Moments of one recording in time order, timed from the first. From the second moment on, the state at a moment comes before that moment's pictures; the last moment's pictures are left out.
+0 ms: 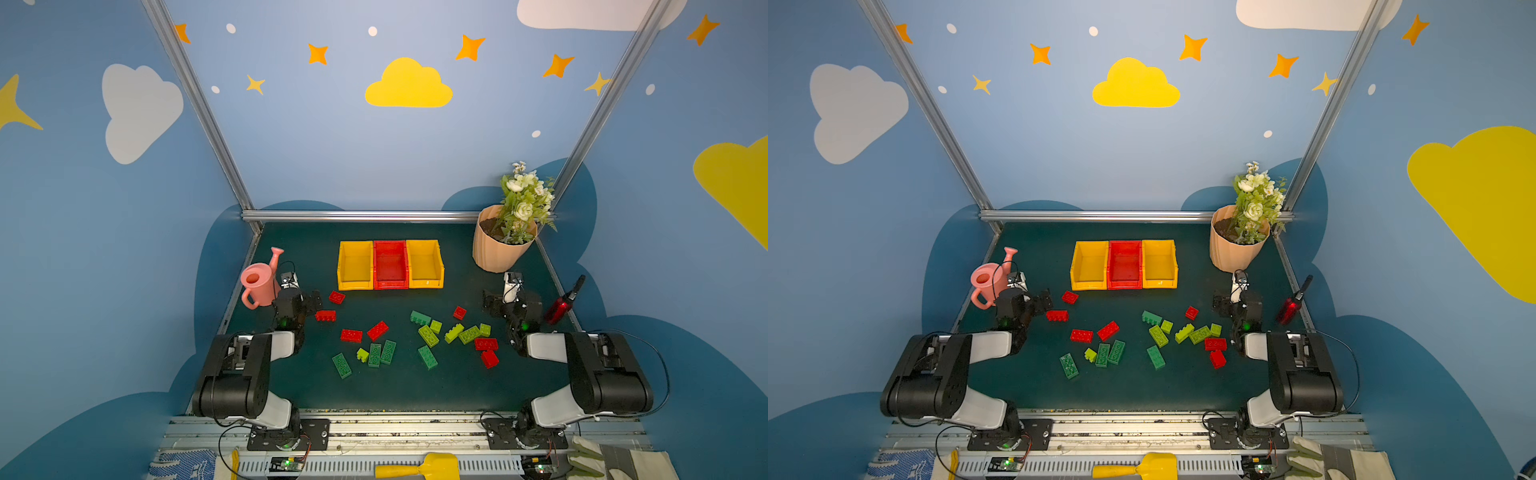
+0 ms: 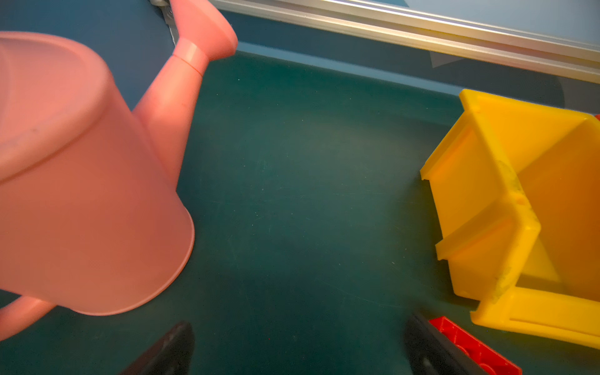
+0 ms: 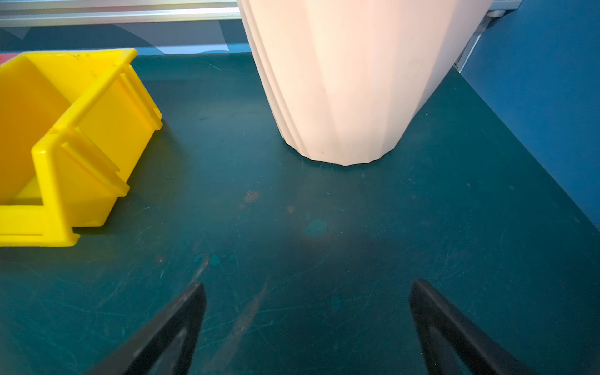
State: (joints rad) left arm 0.02 1.50 0.42 0.59 -0.14 -0.19; right arm 0.04 1.51 0.39 0.69 -0.03 0.00
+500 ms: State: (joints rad) left arm 0.05 1.50 0.42 0.59 -0.10 -0.19; right arm 0.04 1.51 0.39 0.69 -0.03 0.00
